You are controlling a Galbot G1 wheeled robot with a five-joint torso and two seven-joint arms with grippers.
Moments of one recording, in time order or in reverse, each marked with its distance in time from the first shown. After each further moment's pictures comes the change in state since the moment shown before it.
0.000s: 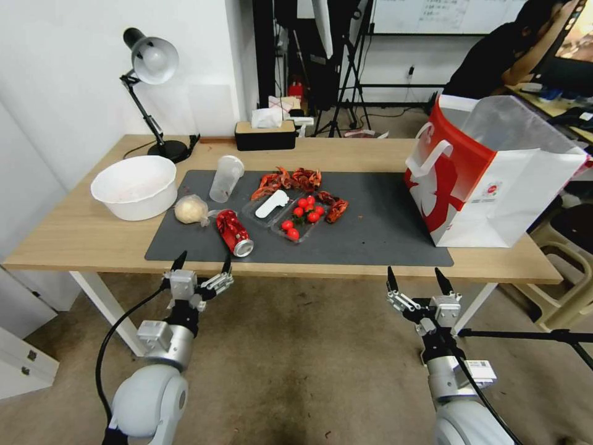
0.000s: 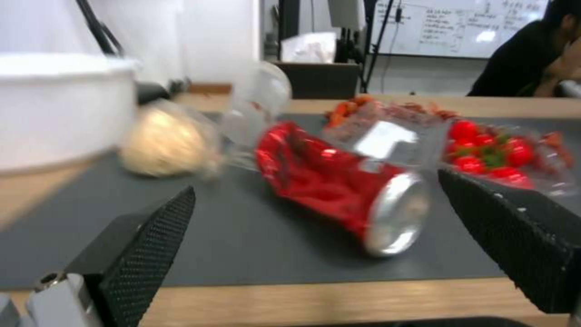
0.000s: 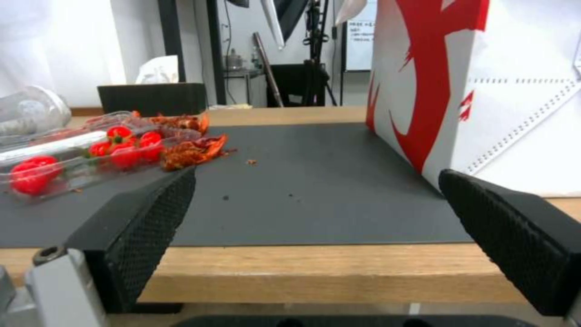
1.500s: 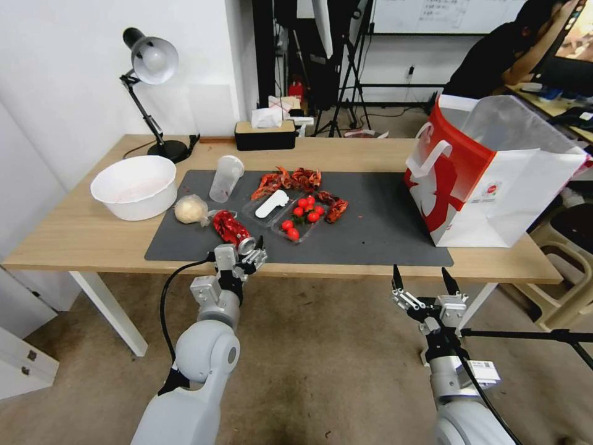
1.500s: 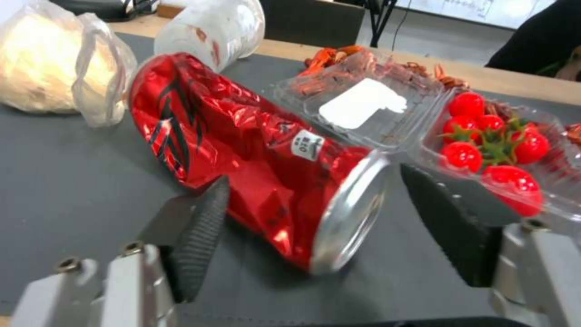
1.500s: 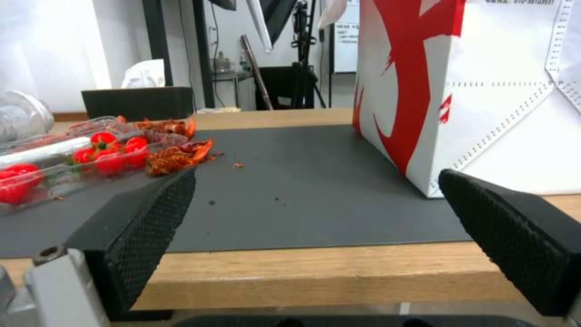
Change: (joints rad) left arm -0.220 -0.025 0.173 0.113 -0.072 0.200 -0.247; right arm -0.006 0.032 0.012 0.005 -0.015 -0.002 0.008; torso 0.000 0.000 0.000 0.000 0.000
